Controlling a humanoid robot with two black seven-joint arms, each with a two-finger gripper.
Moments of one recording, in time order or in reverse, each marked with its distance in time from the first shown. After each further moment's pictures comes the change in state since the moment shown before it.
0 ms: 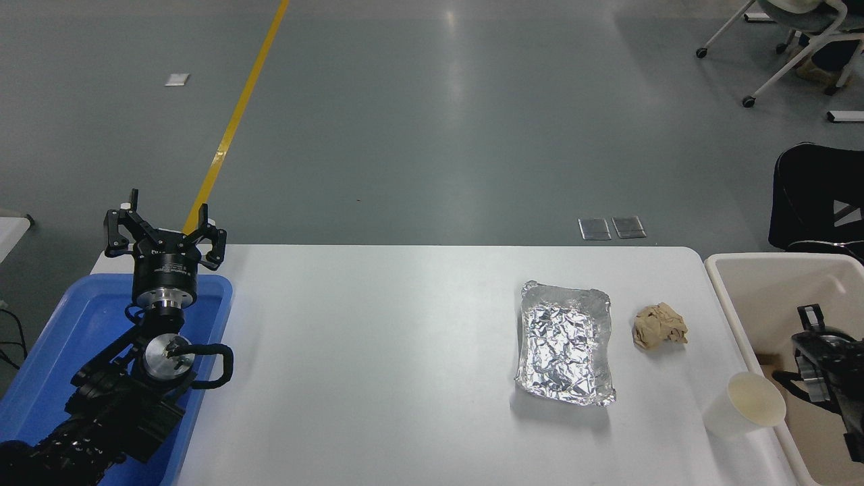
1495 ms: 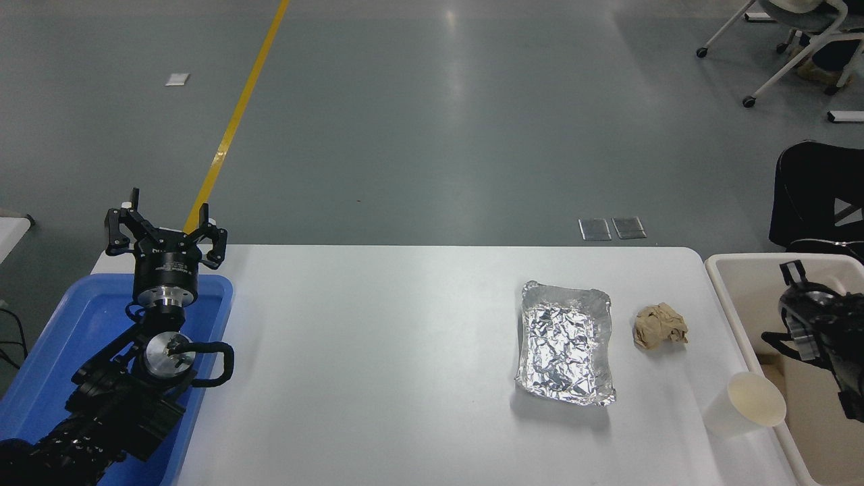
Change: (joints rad) left arm -0.005 0.000 0.000 0.000 0.000 0.010 0.000; right arm 0.200 -0.076 -0.131 0.176 0.005 0.001 -0.005
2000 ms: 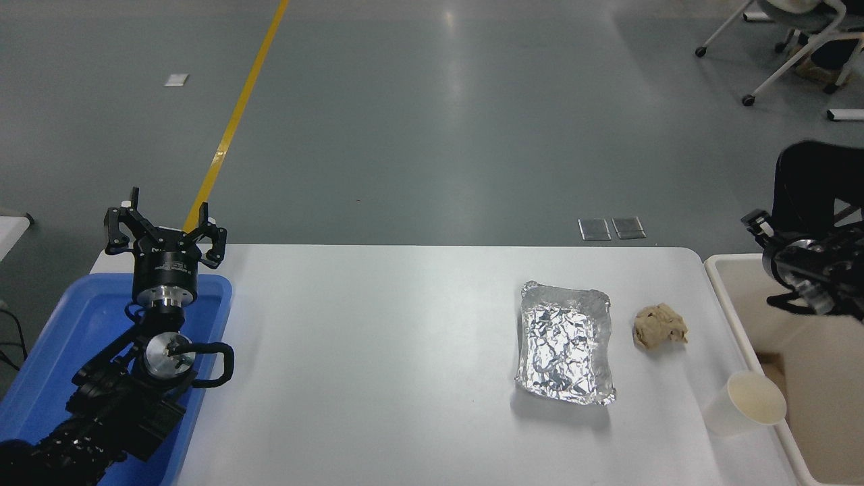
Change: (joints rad) left arm 0.000 0.000 0.000 0.000 0.001 -0.003 0.000; right arm 0.469 -0.098 -0.554 0.536 0.008 0.016 -0.003
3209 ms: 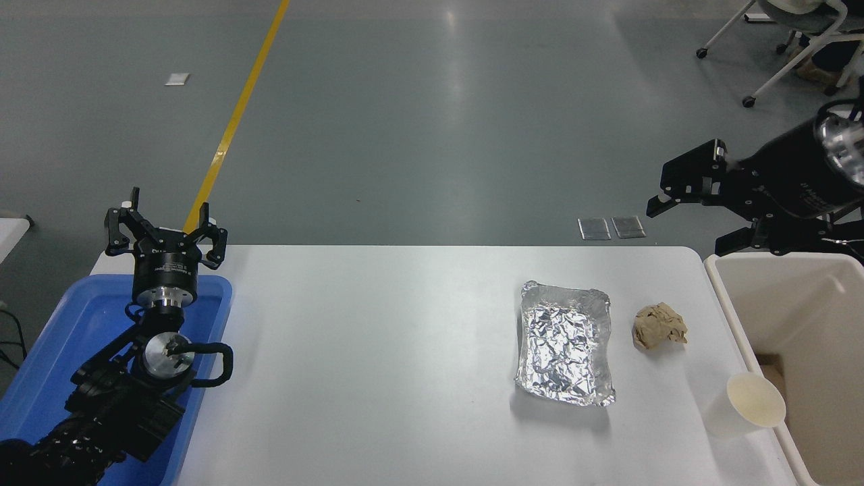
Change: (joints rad) left arm 0.002 0.001 0.000 -0.001 0.002 -0.008 0.002; right arm 0.983 -0.236 -0.258 0.675 -0.155 0.927 0.001
